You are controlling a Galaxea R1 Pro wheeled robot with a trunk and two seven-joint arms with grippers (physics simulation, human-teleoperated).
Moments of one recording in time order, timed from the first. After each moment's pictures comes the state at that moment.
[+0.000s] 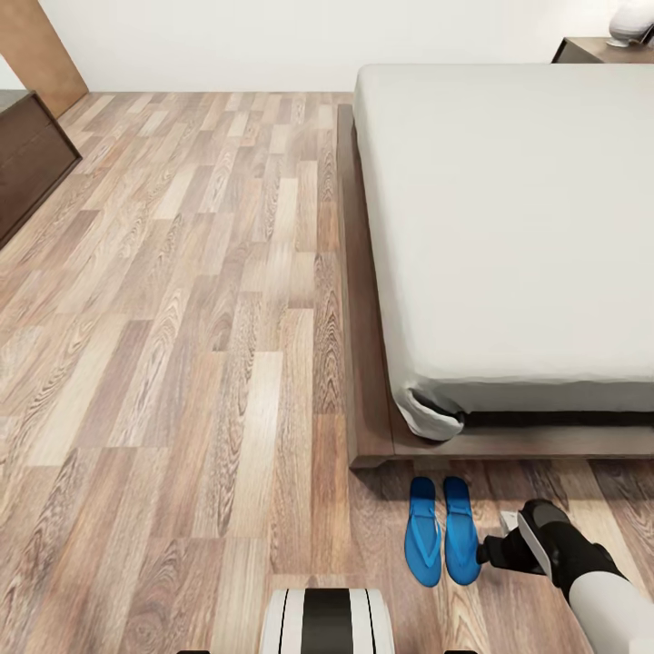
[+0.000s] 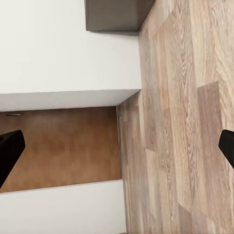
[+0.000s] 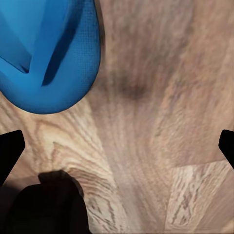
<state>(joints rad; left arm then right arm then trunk) -0.71 0.74 -0.37 -0.39 -0.01 0.10 0.70 -0.65 -0.24 -0.10 -0.53 0.03 0.90 0.18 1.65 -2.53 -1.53</state>
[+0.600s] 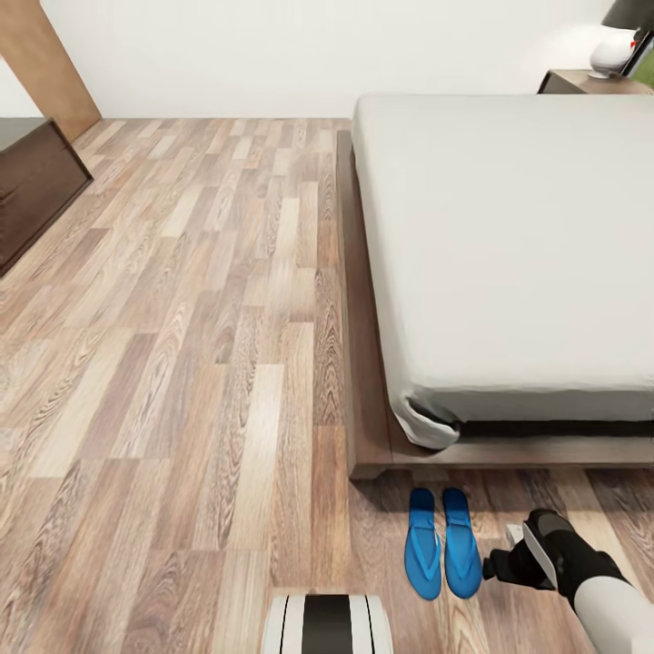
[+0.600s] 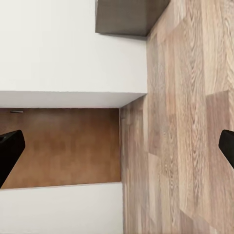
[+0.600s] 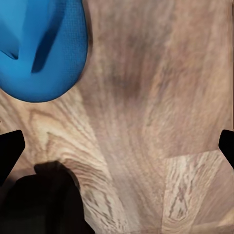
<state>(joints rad) -0.71 0.74 -0.37 -0.39 -0.01 0.10 0.70 -0.65 -0.25 -0.09 -0.46 0.03 0.89 0.18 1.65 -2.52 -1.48</state>
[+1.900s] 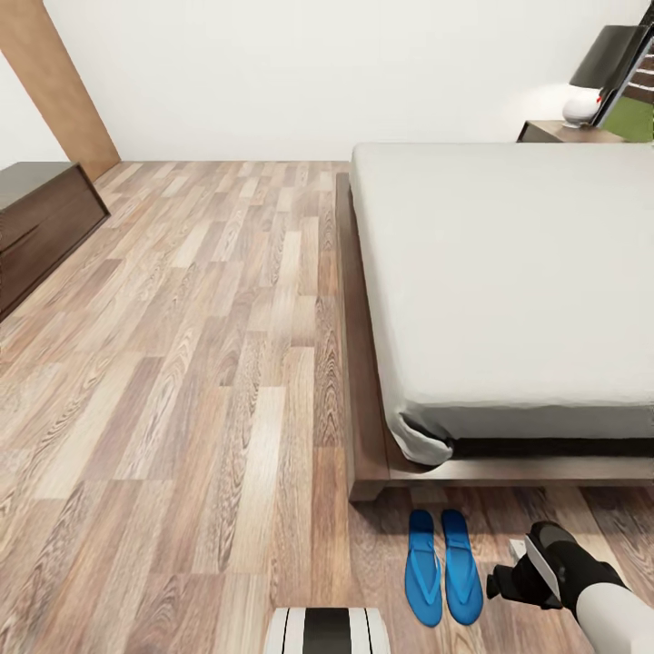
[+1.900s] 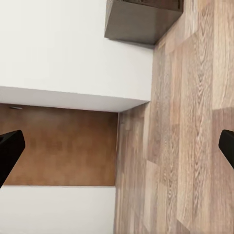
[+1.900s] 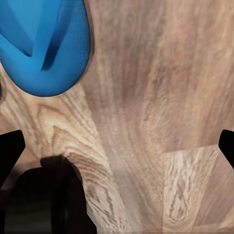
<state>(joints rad) -0.71 0.74 -0.37 -0.39 -0.01 0.10 0.67 -0.65 -0.26 -0.09 -0.39 0.04 0.87 0.18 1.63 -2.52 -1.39</state>
